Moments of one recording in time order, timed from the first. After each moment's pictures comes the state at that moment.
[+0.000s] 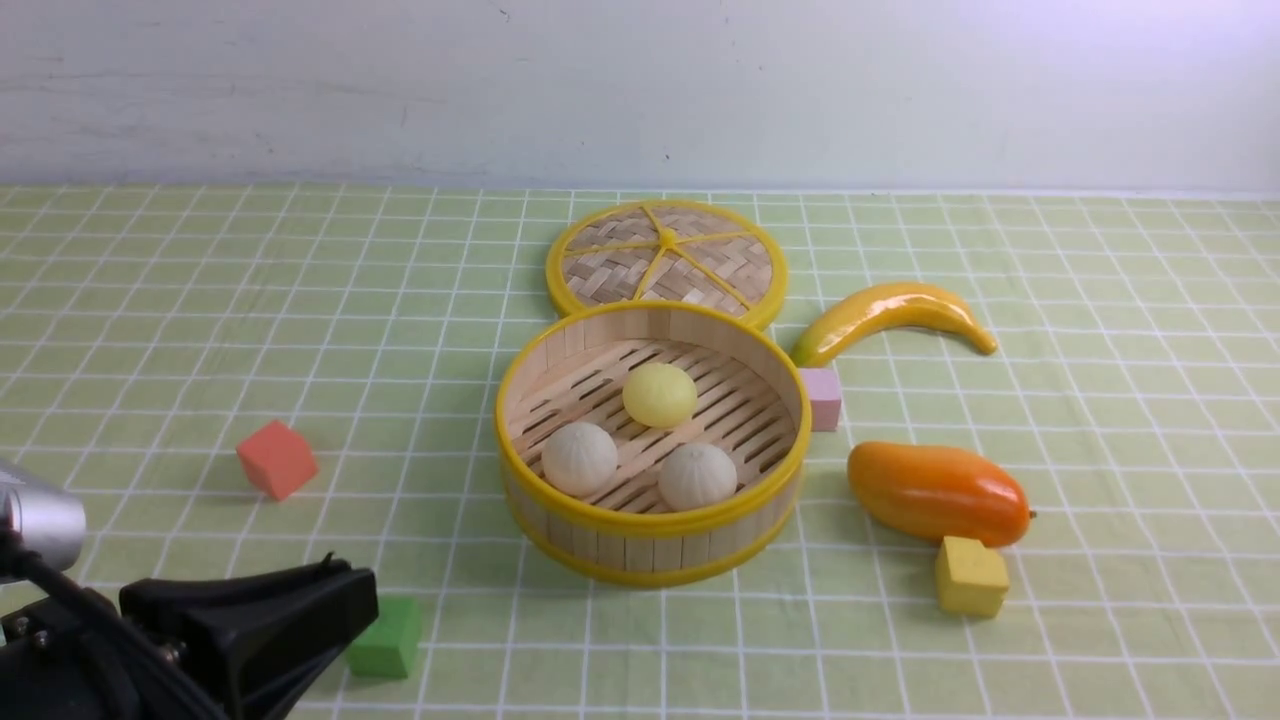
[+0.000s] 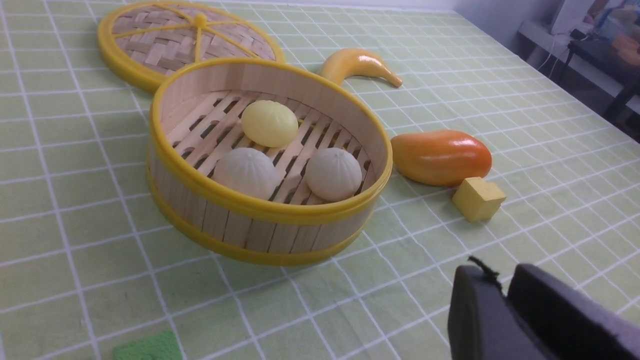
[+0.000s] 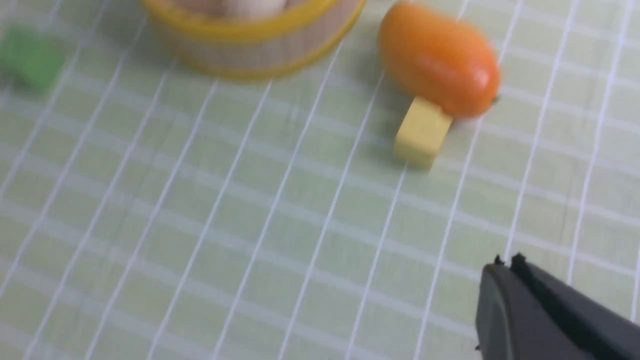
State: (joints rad) right arm 0.30 0.65 -0.77 0.09 0.85 0.03; left arm -0.64 0.63 -0.36 -0.25 0.05 -0.05
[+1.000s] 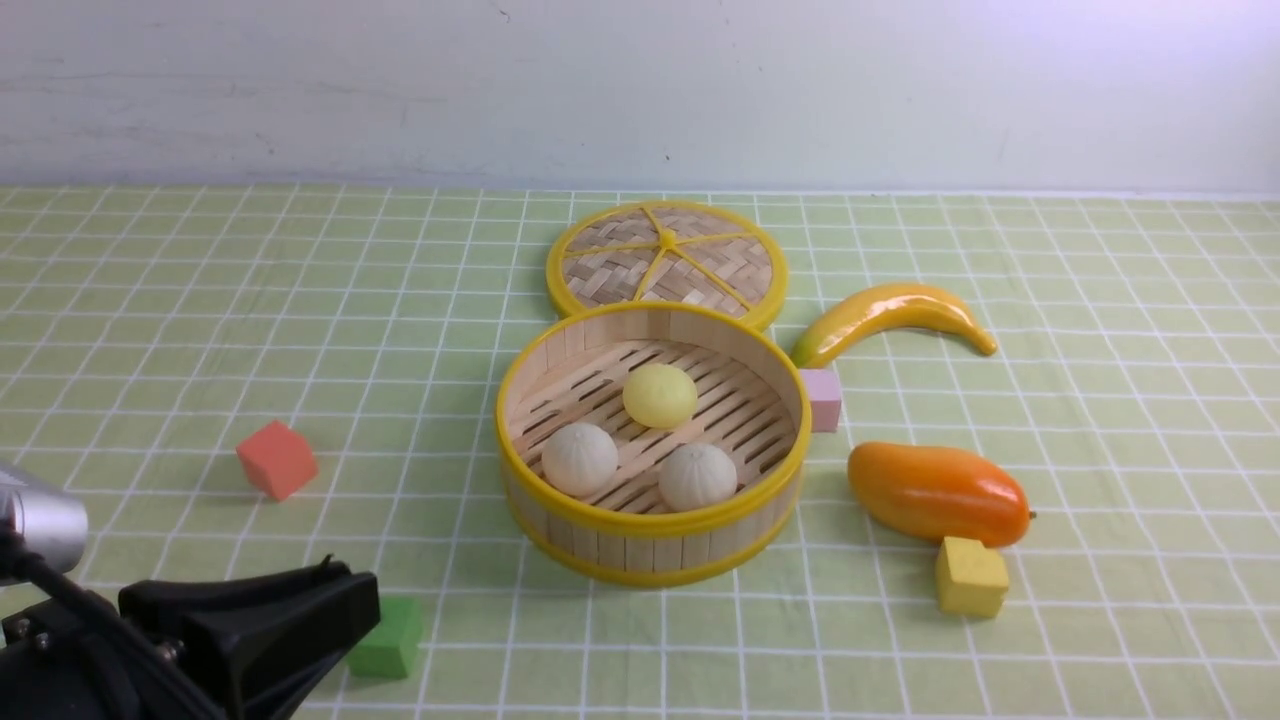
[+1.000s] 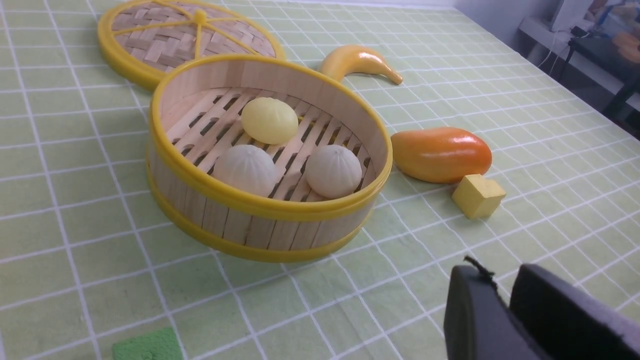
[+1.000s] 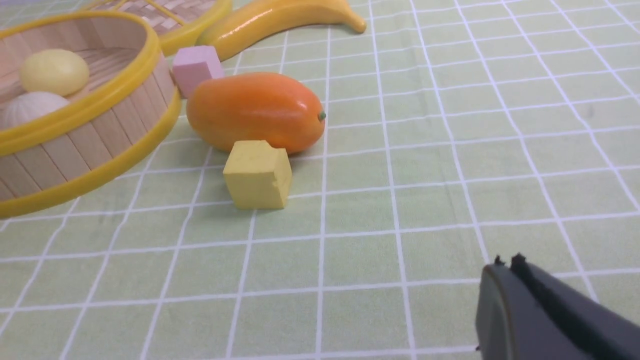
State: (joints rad) right arm 0.00 -0.01 0.02 0.11 0.39 0.03; left arm -0.64 0.63 -0.36 -0.25 0.06 -0.05
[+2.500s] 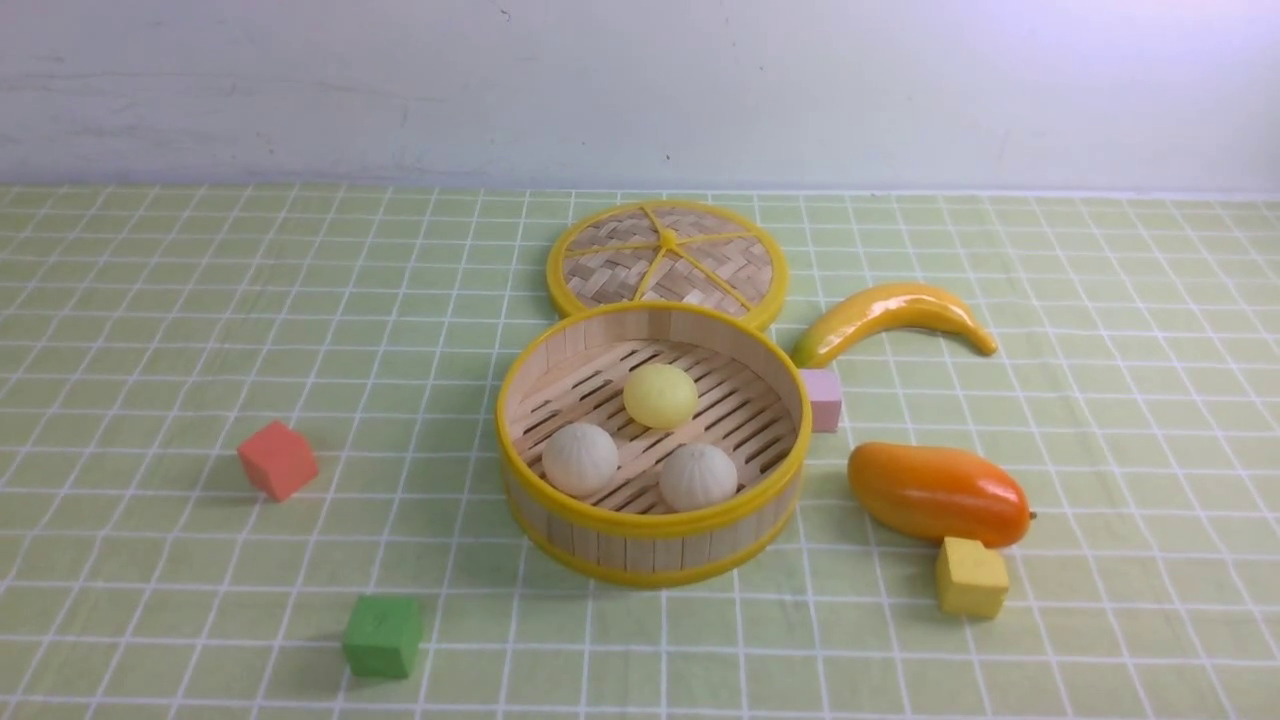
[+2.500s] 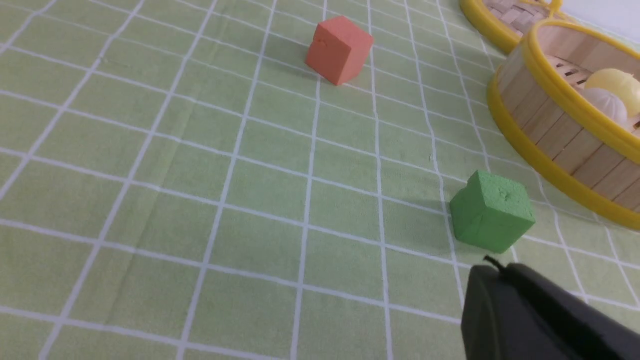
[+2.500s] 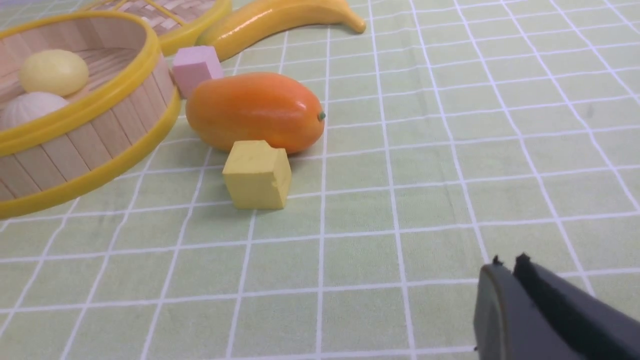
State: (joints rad) right arm 0.00 -0.01 0.02 0.11 0.39 0.03; left arm -0.09 -0.01 0.03 -0.09 0.37 -0.29
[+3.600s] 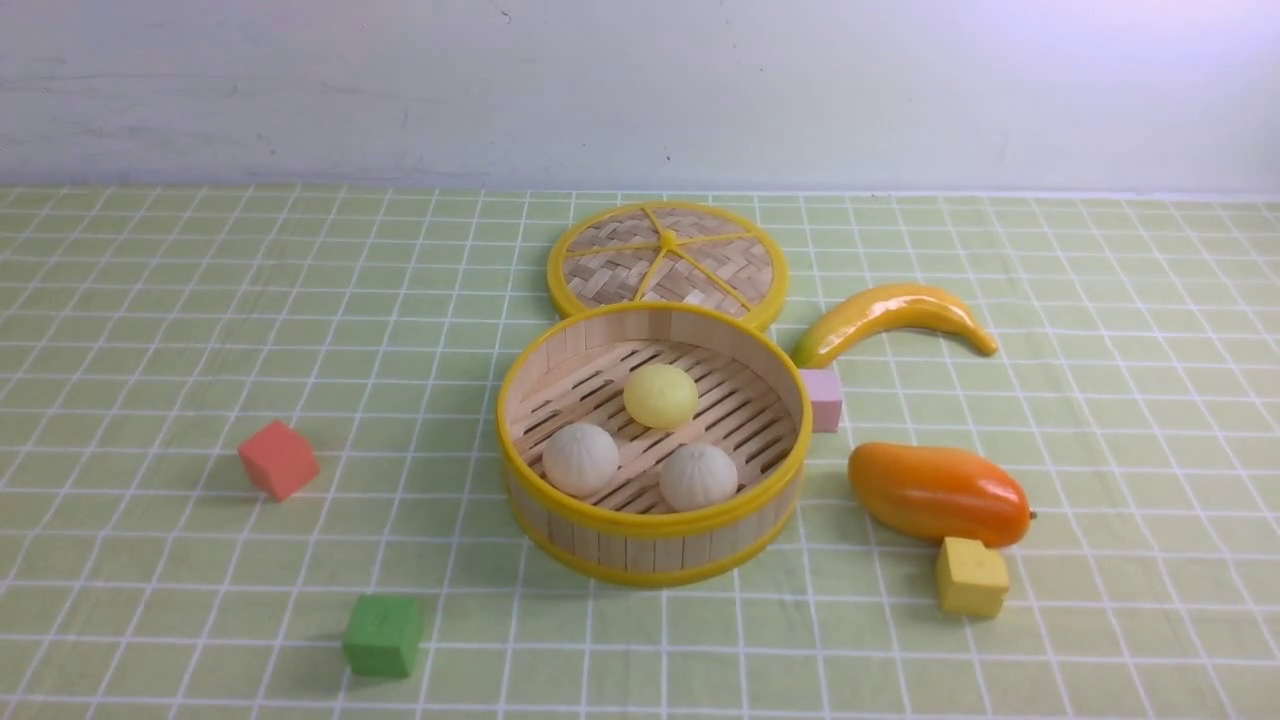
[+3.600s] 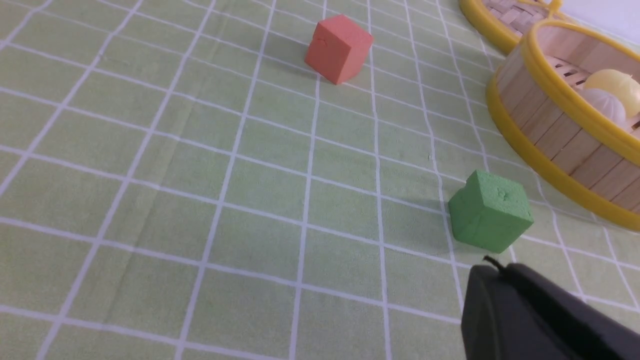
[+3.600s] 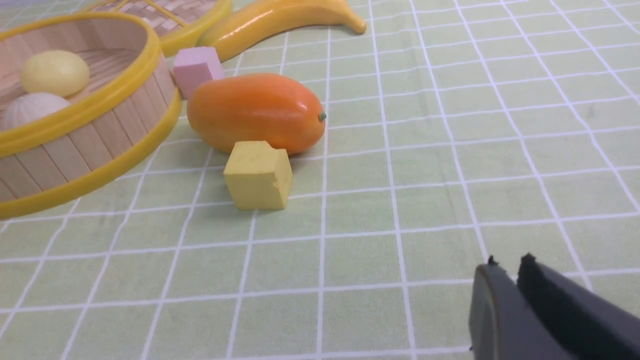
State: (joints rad) right arm 0.00 -0.01 0.02 0.12 0.39 0.03; left arm -0.09 -0.01 0.03 -0.09 0.37 -0.29
